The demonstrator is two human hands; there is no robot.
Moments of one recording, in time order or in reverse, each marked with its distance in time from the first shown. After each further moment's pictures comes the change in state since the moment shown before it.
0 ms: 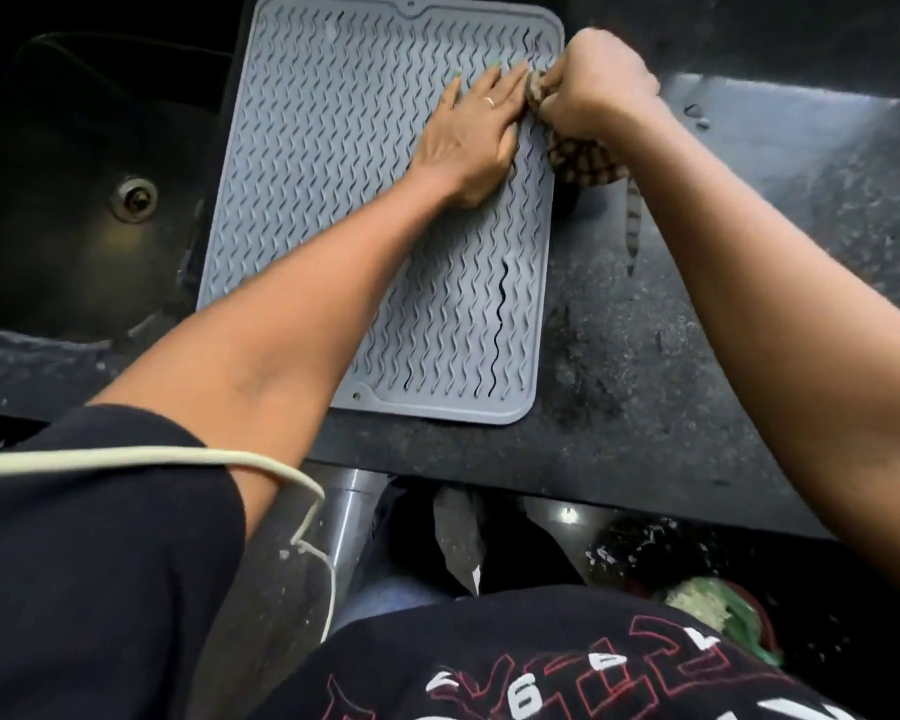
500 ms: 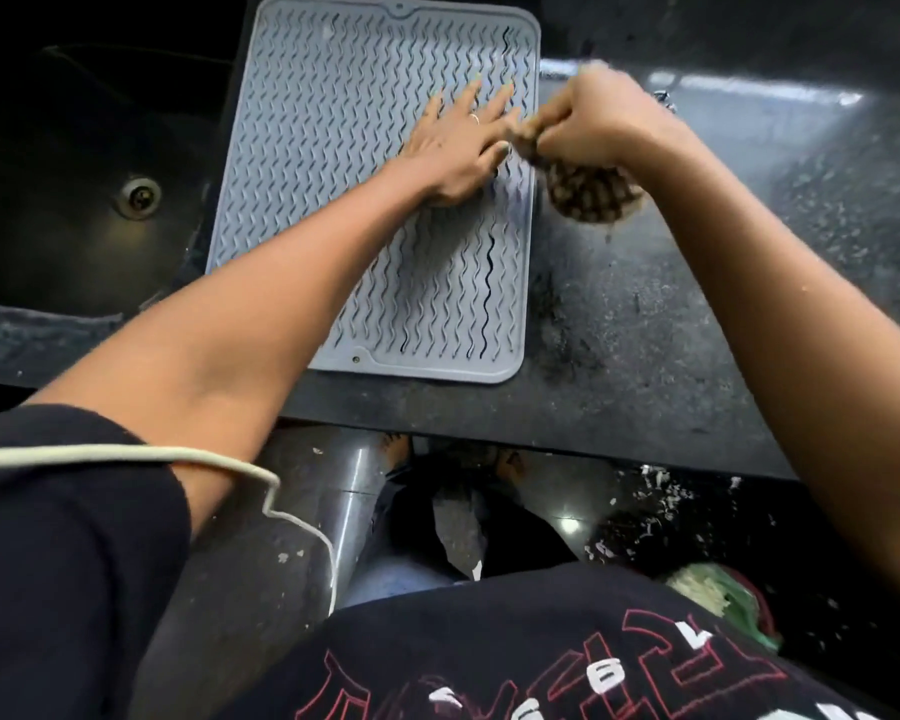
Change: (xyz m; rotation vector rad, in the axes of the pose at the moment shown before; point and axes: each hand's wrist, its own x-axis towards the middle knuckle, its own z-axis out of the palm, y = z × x) left_hand -0.038 0.011 -0.015 0.000 -0.130 0.056; right_hand -0.083 0.010 -0.037 0.181 -0.196 -0.040
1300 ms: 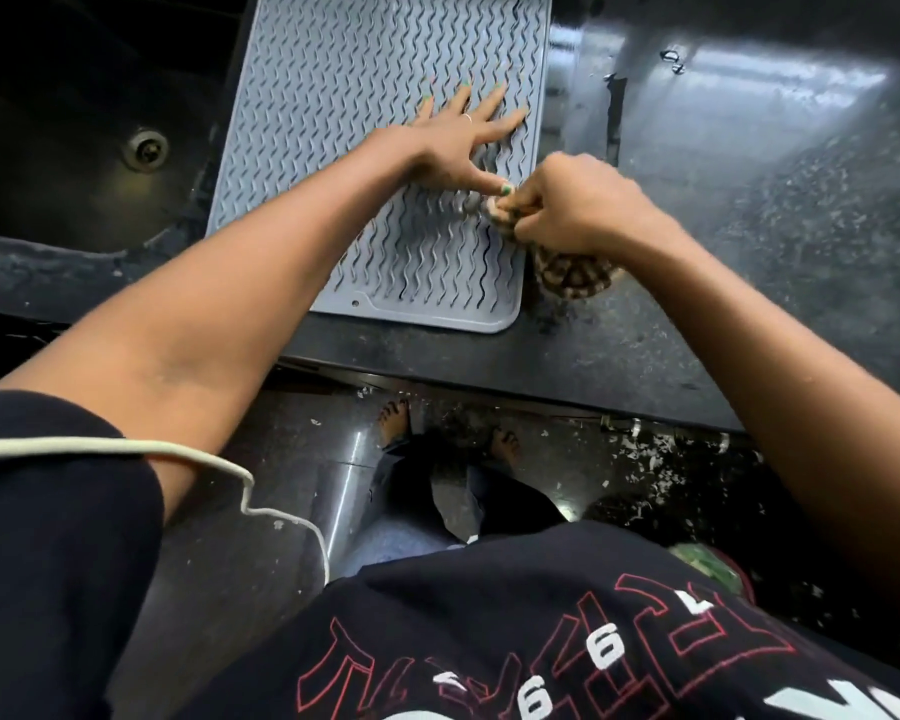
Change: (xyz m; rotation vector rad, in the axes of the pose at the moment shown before) left_hand -0.041 0.008 0.001 -0.133 -0.241 -0.023; right_hand -0.082 0.001 0.042 -0.112 -0.133 -0.122
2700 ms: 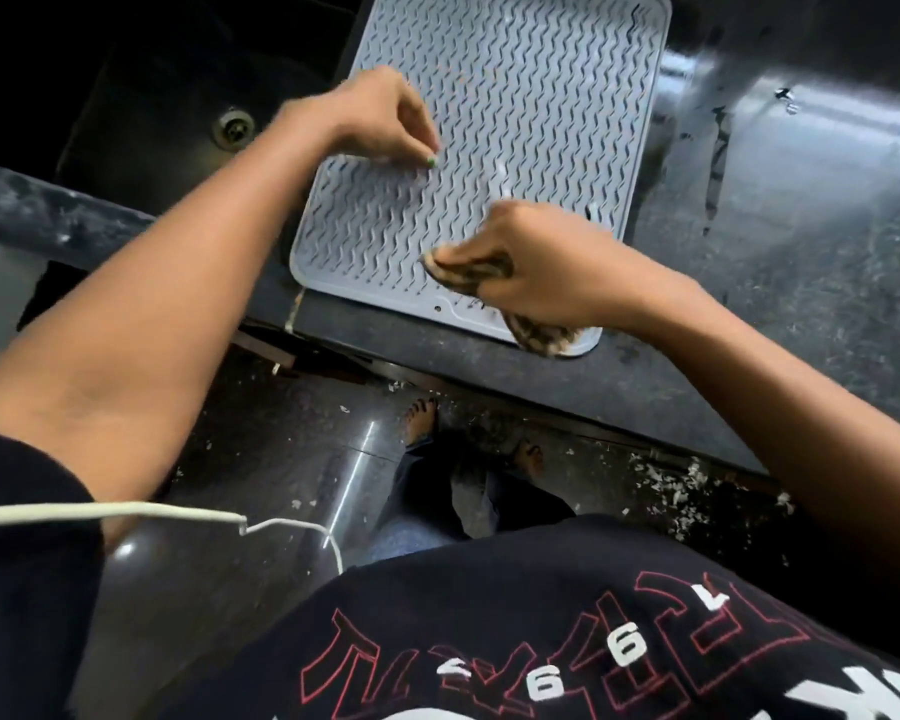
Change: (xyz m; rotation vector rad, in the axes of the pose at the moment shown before) left_hand -0.094 -0.107 -0.031 -0.398 0.182 -0.275; right_hand -0.012 -0.081 0.022 -0.001 -0.084 -0.543
